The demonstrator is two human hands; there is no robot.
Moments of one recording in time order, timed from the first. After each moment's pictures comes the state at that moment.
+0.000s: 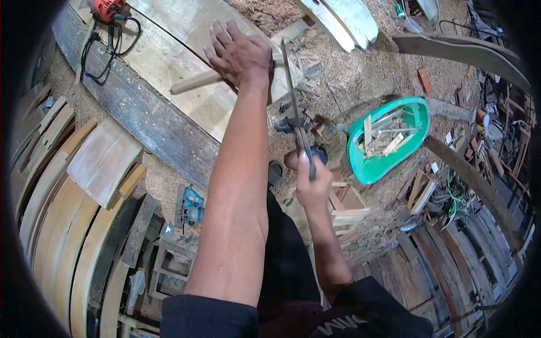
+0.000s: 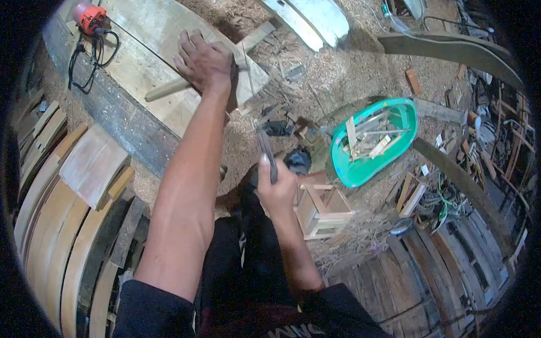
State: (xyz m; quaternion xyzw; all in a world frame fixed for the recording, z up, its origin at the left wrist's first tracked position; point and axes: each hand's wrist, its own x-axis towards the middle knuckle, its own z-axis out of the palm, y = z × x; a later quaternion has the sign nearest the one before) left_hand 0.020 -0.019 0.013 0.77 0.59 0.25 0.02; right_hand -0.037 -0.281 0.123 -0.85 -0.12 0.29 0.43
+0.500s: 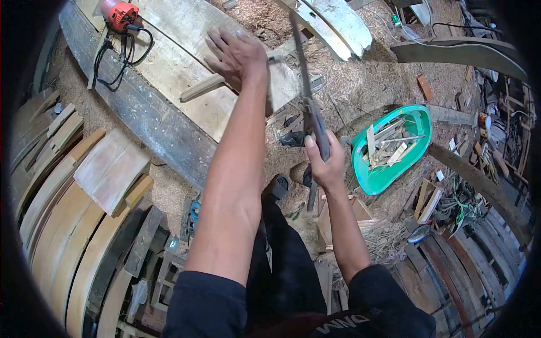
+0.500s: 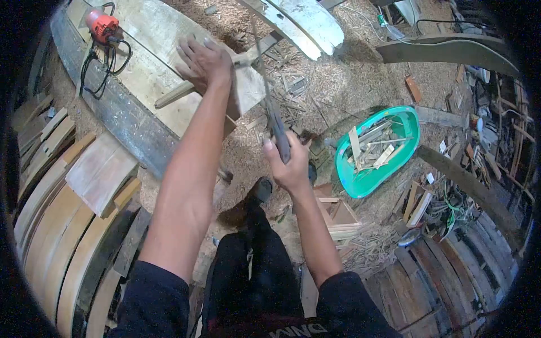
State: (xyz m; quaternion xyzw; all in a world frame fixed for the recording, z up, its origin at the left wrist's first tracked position) left_hand 0.031 0.000 0.012 0.71 0.63 0.30 0.09; right_hand 0.016 -0.260 0.113 -0.75 -0.18 0.35 0.54
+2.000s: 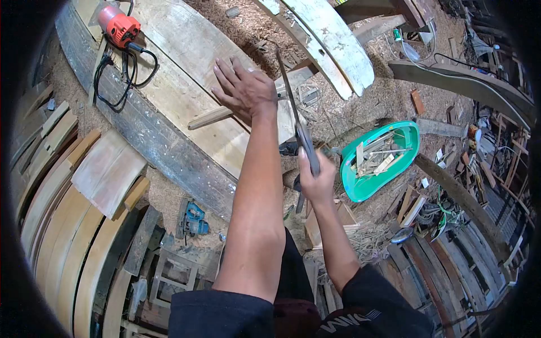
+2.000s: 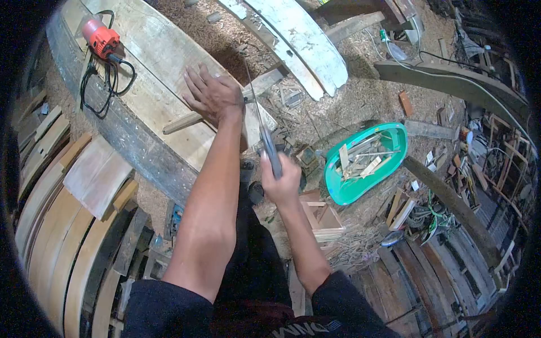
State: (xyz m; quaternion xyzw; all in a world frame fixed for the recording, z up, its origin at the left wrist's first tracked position) left_hand 0.041 0.009 0.026 0.72 0.67 0.17 0.08; right_hand 0.038 -0.188 0.152 -0.83 -0.19 0.31 0.42
